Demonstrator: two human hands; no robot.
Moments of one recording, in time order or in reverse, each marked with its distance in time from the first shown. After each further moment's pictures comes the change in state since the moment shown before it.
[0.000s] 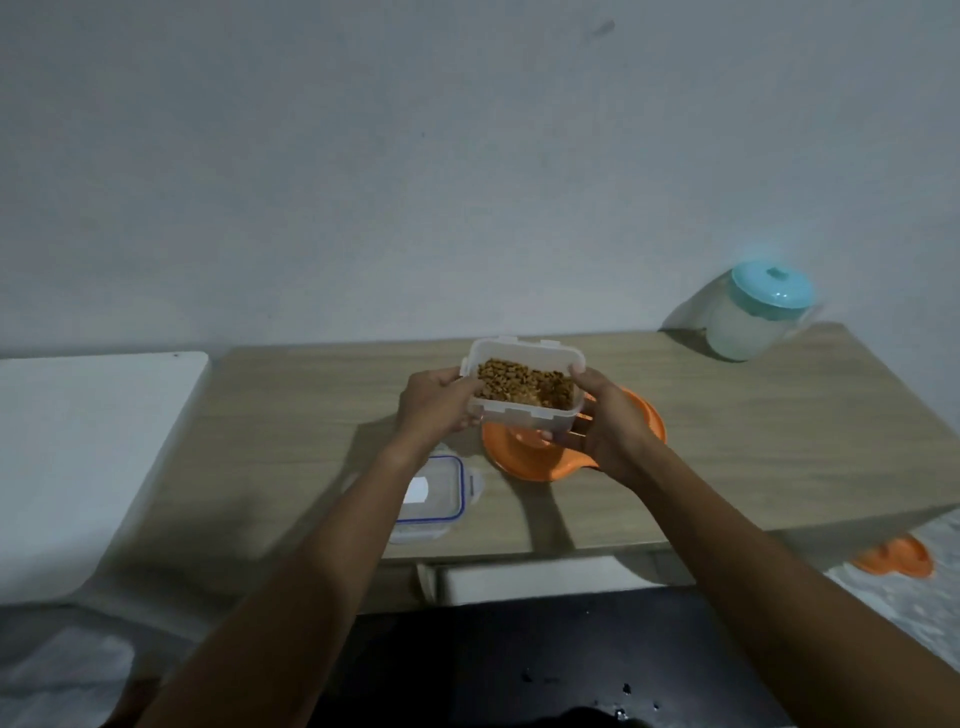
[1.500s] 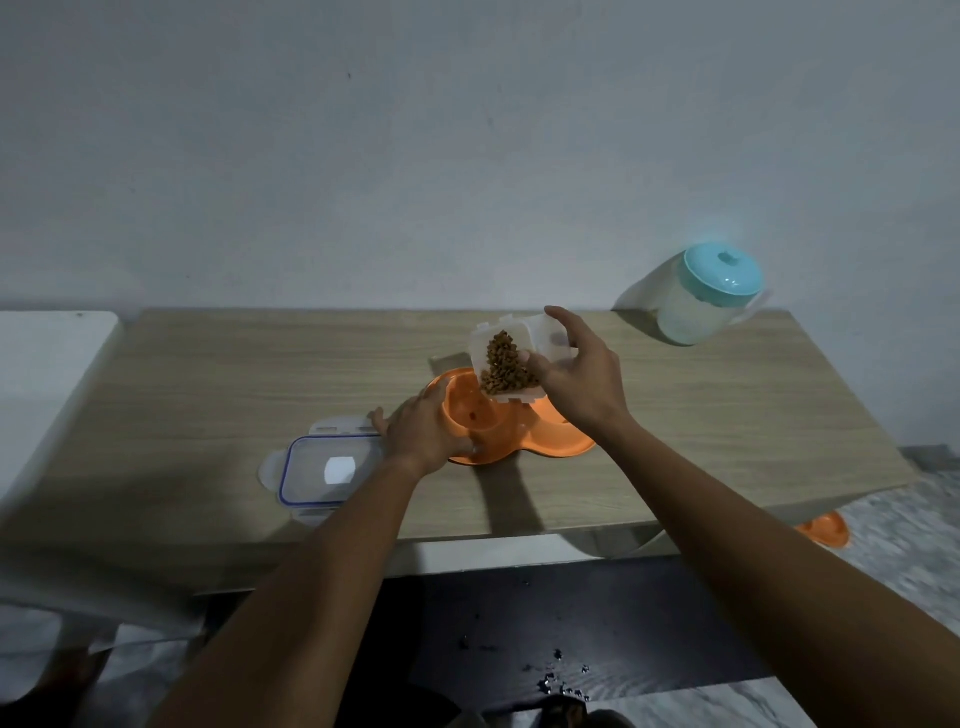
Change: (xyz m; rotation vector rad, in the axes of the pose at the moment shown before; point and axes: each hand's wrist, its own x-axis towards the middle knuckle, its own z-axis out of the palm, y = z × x) left_hand 0.038 -0.082 0.084 0.806 -0.048 0.186; right_hand 0.006 -0.035 -0.047 -0.883 0.254 -0.520
